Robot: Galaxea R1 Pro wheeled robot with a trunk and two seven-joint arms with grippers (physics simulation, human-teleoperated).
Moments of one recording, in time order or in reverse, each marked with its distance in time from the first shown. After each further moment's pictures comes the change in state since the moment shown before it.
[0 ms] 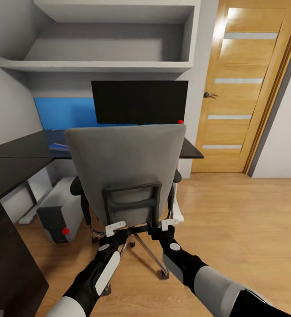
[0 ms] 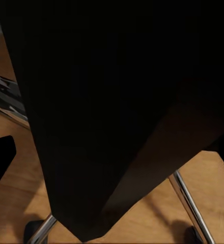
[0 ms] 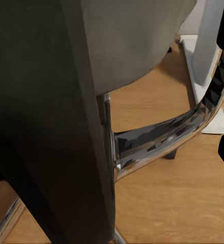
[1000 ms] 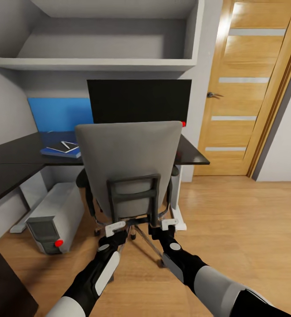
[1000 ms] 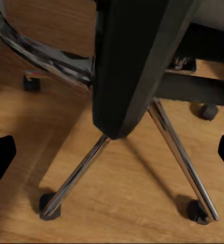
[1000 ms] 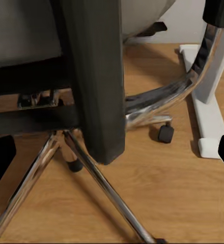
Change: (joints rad) left arm 0.000 0.002 0.001 0.000 -0.004 0.001 -0.002; right arm -0.001 -0.001 -0.006 0.000 0.010 -0.001 -0.004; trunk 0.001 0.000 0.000
